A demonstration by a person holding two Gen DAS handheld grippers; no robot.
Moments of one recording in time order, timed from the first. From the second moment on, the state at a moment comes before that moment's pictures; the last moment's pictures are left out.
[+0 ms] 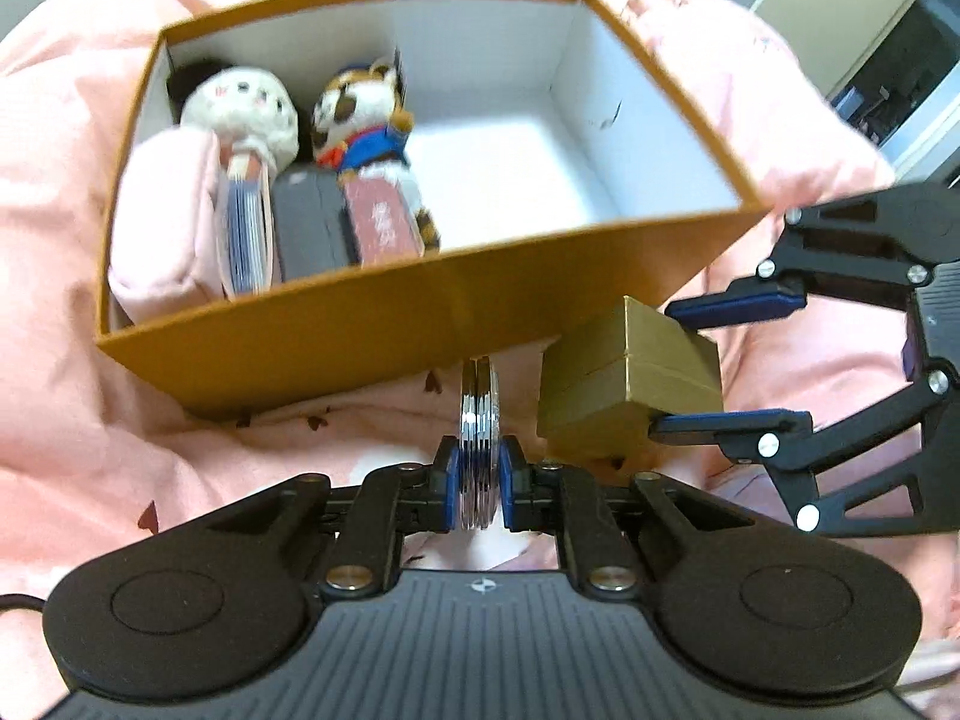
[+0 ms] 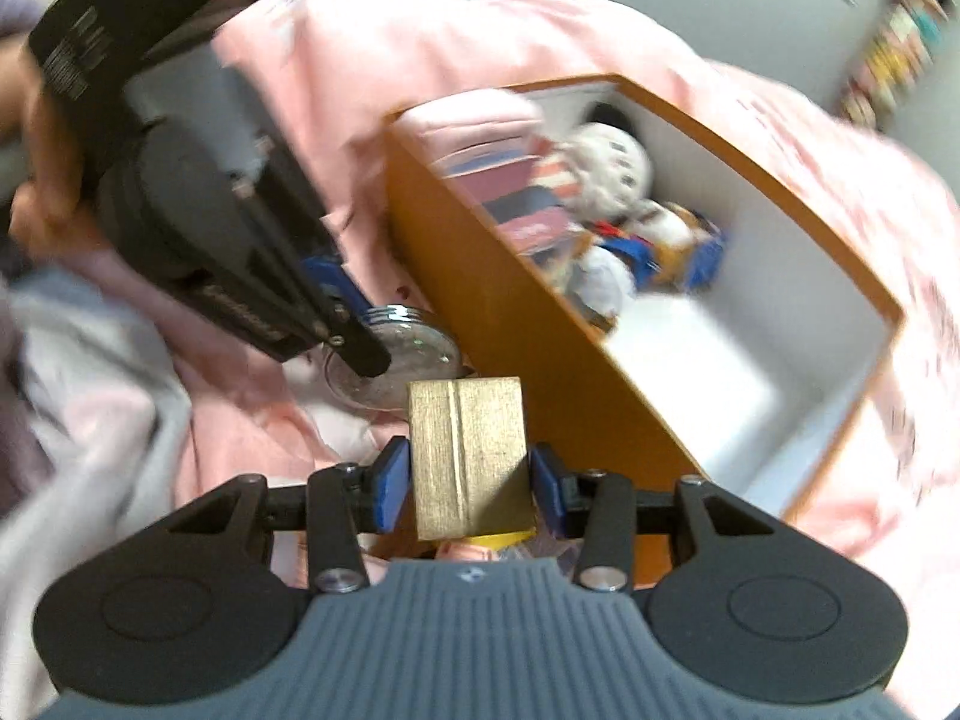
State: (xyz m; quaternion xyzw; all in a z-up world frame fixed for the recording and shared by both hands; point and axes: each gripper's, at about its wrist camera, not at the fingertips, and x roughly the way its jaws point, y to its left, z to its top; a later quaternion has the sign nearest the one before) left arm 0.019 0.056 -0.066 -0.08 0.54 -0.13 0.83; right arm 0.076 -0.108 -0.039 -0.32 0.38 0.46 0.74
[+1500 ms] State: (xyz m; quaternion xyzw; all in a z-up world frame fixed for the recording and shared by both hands) left arm 0.136 0.038 -0.056 -0.04 0.58 -0.06 0.81; right arm 0.208 -0.081 -0.060 -0.07 0.55 0.29 0.78
